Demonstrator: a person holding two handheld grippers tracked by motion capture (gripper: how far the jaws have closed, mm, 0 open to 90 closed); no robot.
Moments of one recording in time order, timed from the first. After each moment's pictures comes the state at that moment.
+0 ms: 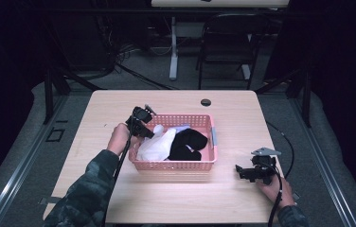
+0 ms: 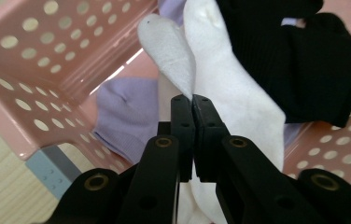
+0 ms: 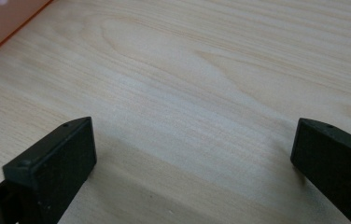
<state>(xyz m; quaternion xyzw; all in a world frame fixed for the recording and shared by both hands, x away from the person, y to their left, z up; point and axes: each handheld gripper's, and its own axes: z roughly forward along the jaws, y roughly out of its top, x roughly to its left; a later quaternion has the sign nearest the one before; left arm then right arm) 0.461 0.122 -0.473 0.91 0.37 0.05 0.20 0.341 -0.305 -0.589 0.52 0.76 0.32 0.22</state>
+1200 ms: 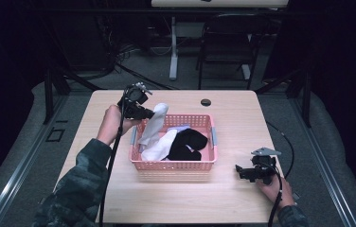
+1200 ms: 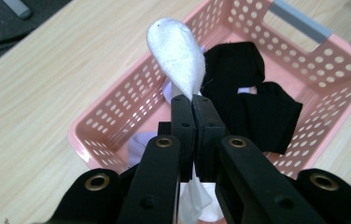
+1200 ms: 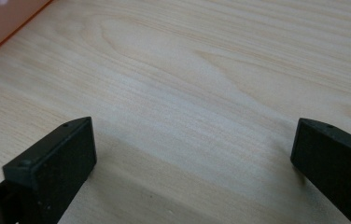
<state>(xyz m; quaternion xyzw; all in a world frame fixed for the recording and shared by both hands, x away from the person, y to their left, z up) 0.444 0.125 -0.377 0.90 0.33 0.11 0.28 0.341 -0.305 -0.589 0.52 0.76 0.32 0.22</state>
